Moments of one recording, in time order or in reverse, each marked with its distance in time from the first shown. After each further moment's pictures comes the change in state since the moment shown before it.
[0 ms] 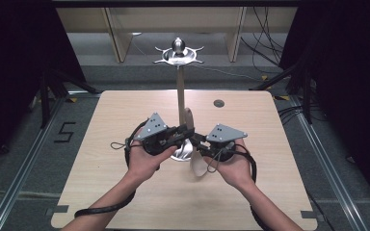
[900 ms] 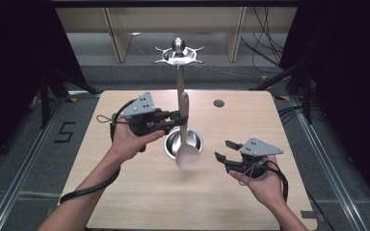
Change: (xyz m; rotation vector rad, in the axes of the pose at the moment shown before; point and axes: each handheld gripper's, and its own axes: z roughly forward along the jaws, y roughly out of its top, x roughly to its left) left arm 0.031 0.053 -0.019 0.044 -0.187 0.125; right arm -0.021 -0.051 -0.064 0.012 -0.081 0.091
